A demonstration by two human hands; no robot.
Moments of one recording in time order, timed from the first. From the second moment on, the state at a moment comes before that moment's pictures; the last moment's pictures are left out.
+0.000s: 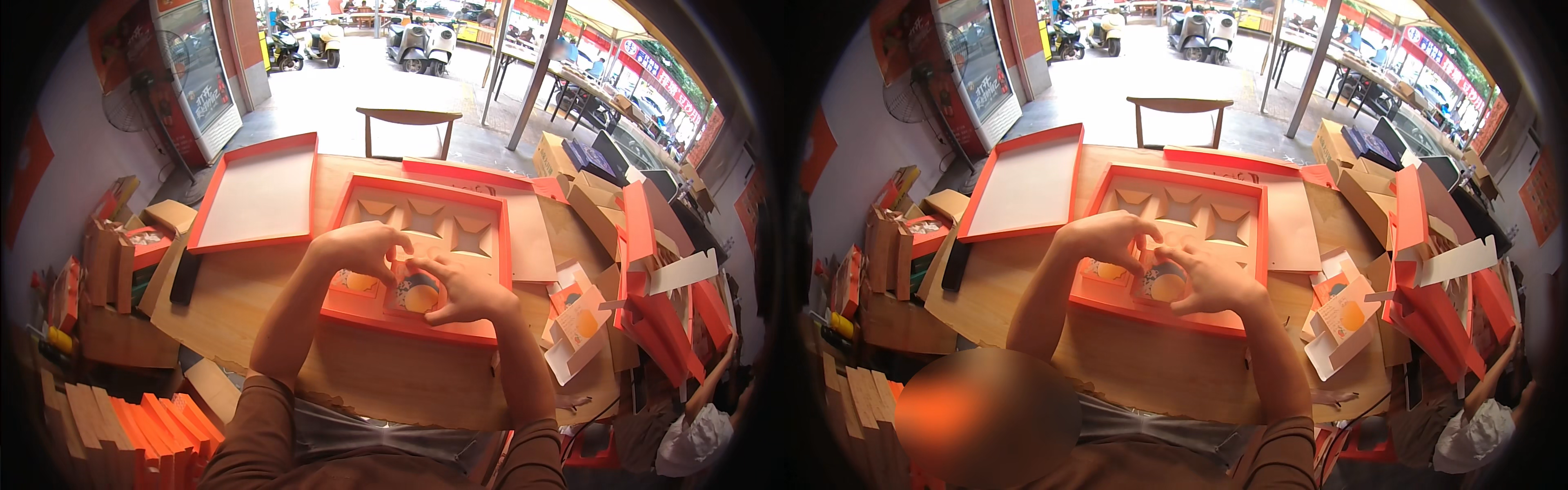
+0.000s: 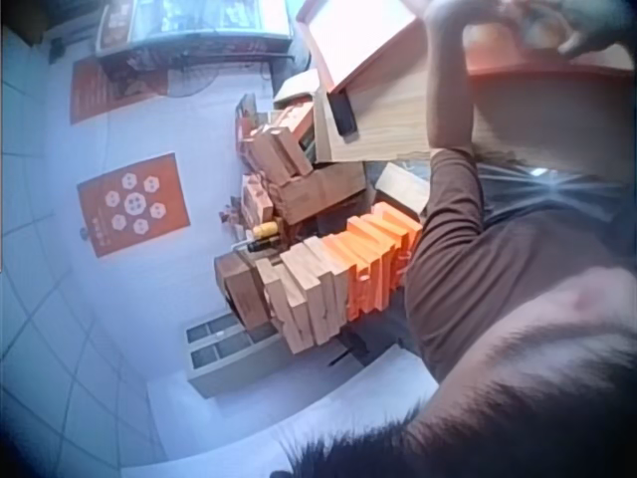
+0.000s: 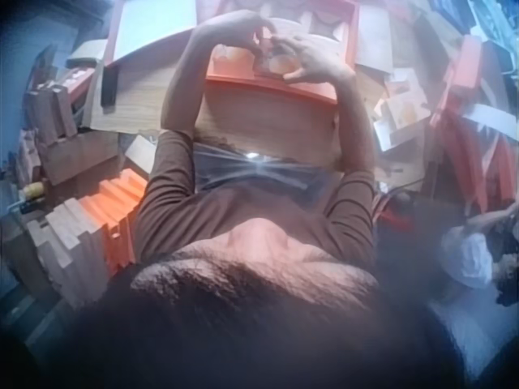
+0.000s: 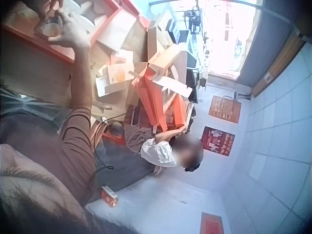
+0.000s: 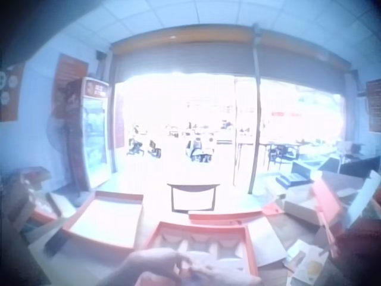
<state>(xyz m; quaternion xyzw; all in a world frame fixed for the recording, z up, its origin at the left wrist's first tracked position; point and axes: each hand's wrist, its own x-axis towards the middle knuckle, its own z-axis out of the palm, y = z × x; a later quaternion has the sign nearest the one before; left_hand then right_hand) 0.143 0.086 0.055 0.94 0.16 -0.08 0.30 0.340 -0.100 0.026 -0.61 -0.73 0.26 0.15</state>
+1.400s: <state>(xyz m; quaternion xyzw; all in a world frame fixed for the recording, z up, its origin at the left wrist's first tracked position) 0.182 0.028 0.019 0.99 -0.01 -0.06 0.08 0.355 -0.107 0.025 -0.74 -0.65 0.13 0.07</state>
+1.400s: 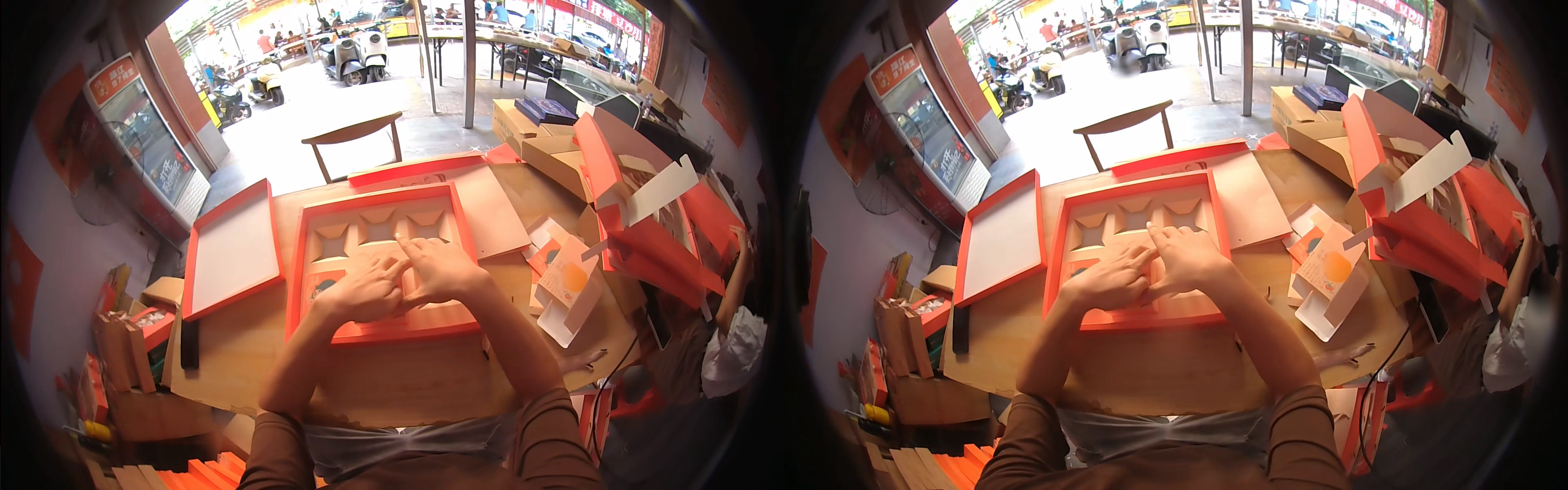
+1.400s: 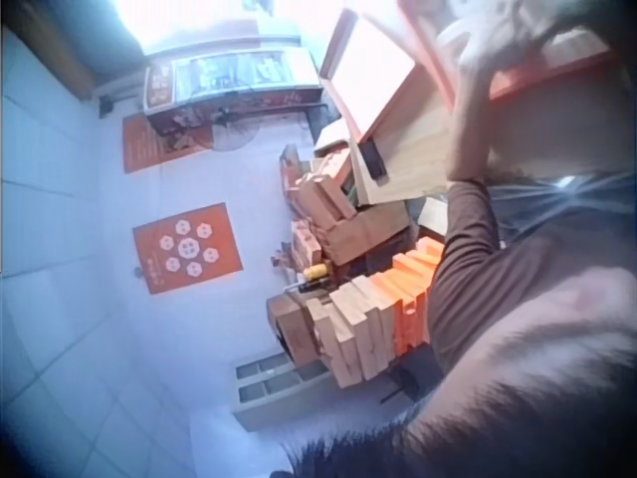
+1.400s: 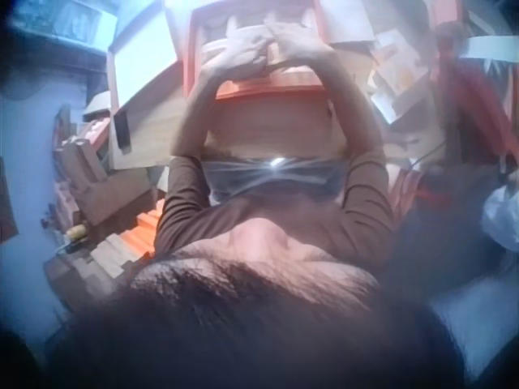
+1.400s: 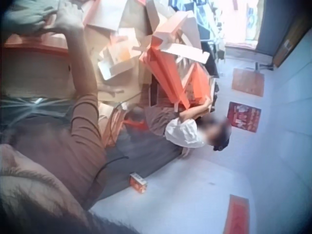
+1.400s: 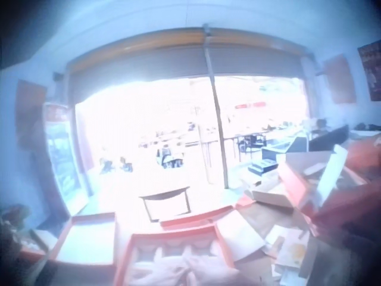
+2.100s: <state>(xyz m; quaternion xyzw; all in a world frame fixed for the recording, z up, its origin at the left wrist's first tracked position) 0.215 0.006 0.004 0.99 0.12 -0.06 0.07 0.405 -0.180 0.097 -0.78 -0.60 0.11 0.16</state>
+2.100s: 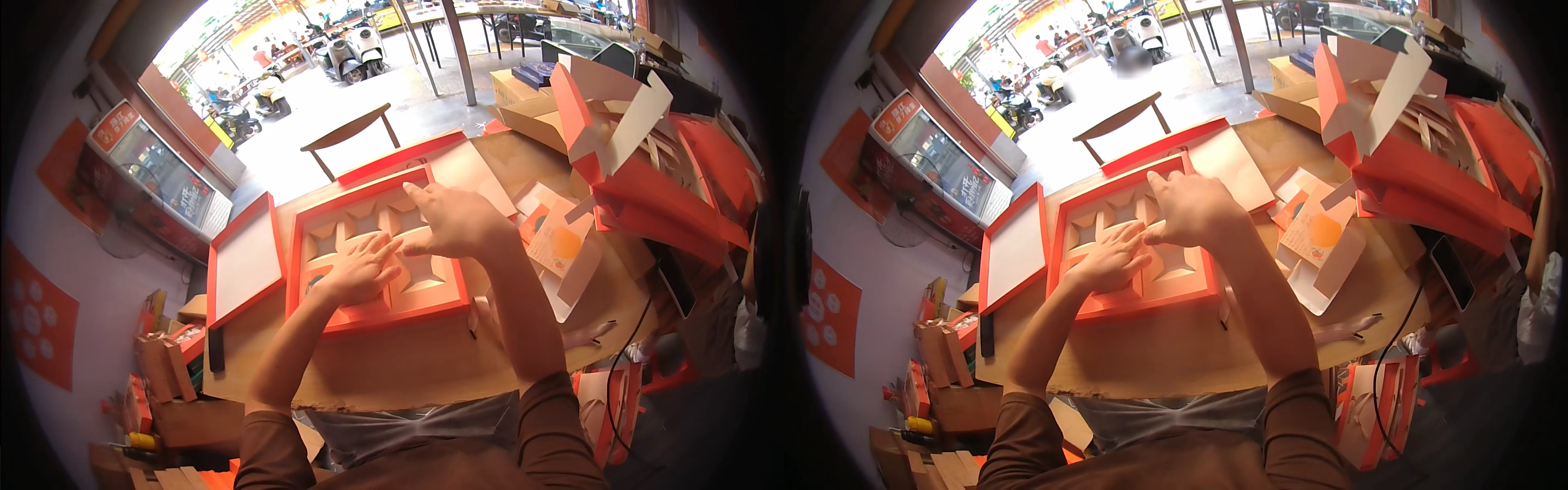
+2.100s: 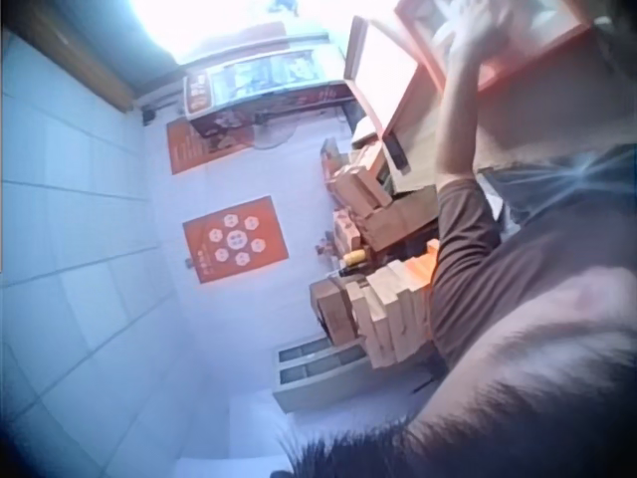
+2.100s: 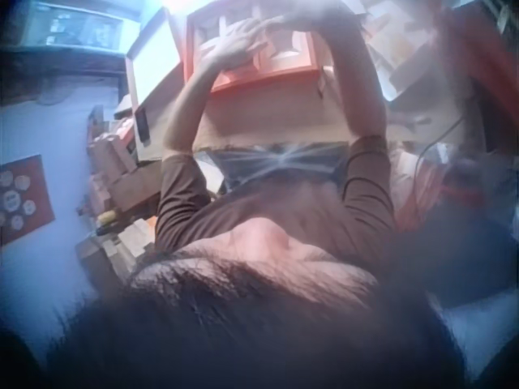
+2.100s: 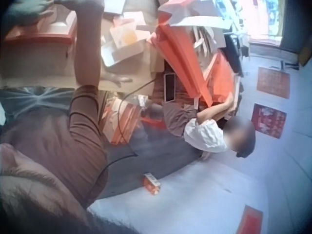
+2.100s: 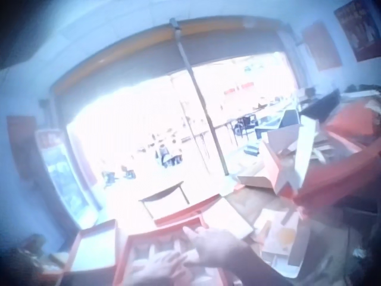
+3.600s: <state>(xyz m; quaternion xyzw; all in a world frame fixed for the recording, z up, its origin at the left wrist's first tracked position) 0.218 -0.040 0.080 0.89 0.13 0.33 0.29 0.361 -0.220 0.133 -0.62 -0.69 -0.16 0.34</state>
